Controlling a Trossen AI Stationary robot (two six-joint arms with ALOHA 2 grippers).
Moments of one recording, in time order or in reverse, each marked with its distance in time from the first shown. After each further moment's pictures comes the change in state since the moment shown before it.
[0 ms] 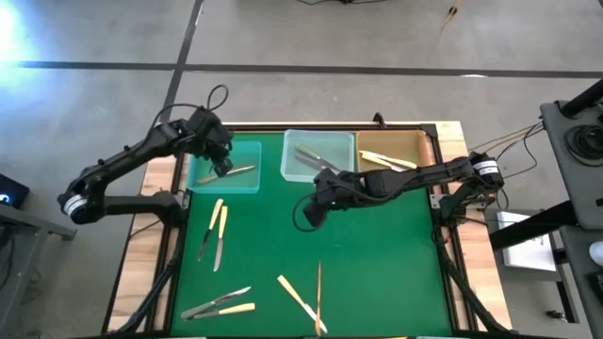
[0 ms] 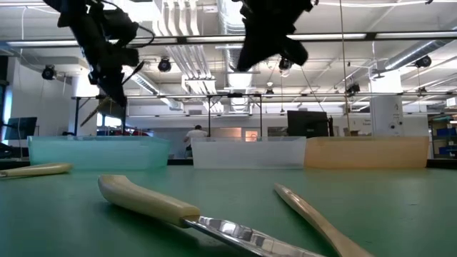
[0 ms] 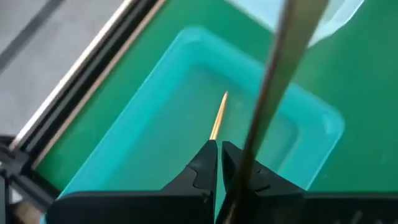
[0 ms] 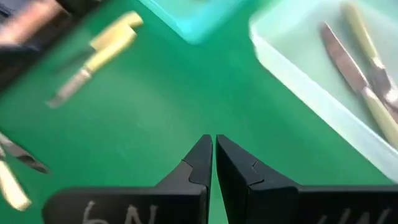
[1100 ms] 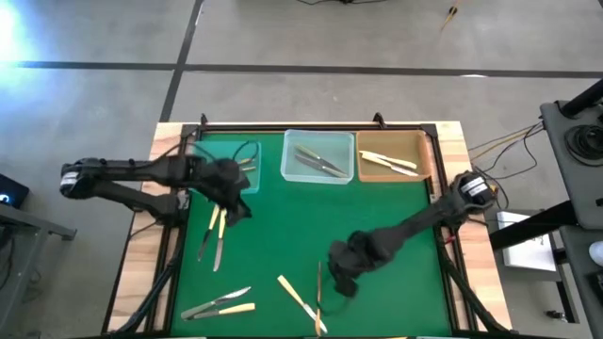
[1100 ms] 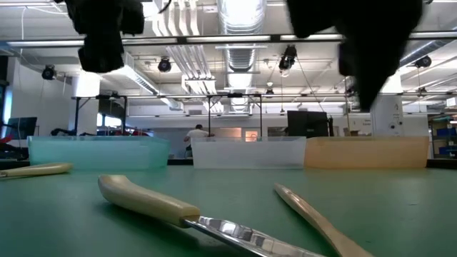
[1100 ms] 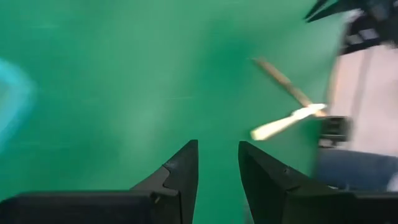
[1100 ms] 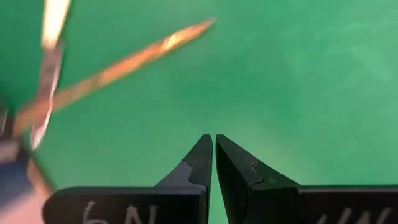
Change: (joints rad) left arm -0.707 -0.006 0.023 0.089 0.238 -0.752; right arm 0.373 0.153 -0.023 -0.236 -0.302 0.116
